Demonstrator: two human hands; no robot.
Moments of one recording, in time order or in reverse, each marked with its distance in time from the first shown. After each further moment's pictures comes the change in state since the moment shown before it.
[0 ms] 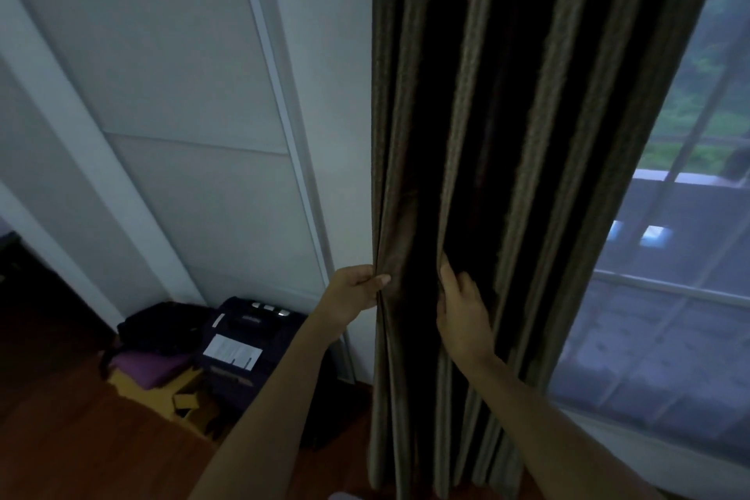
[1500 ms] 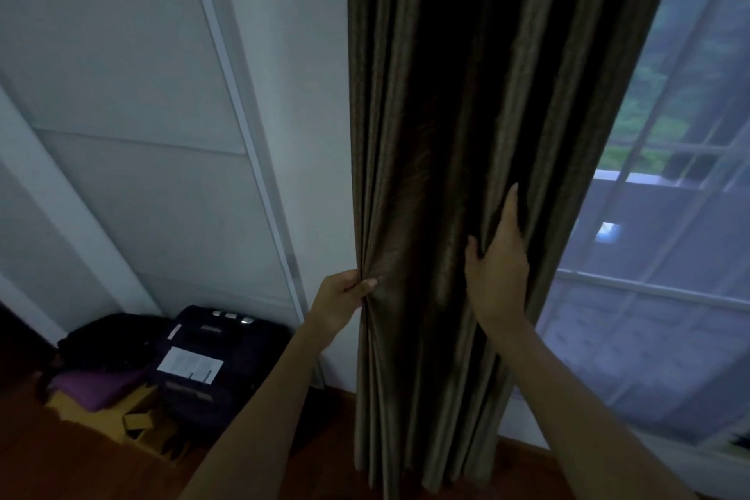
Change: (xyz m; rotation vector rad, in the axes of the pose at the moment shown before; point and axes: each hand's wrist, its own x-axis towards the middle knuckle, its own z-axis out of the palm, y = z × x) left_hand 0.034 -0.028 0.031 -0.084 -0.040 0.095; right_hand 0.049 0.012 -0.096 0.212 0.433 0.096
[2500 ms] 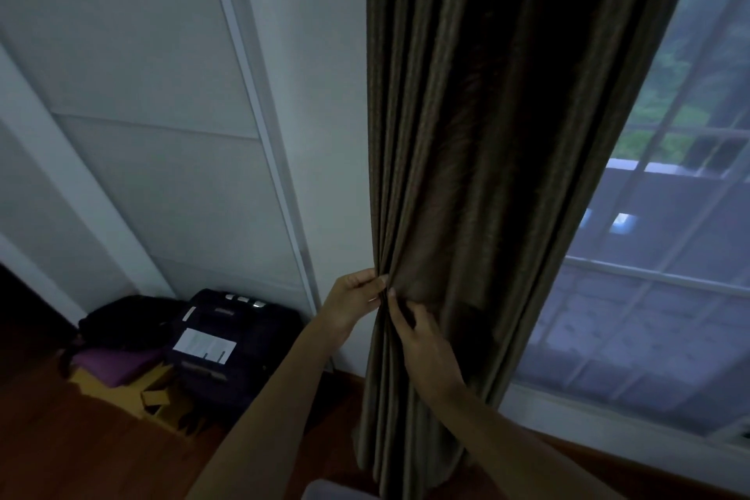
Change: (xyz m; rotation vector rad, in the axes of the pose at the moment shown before) left_hand -0.027 0.002 0.007 -0.259 -0.054 -0.174; right_hand -0.142 0.023 0.061 -0.367 -0.743 -0.255
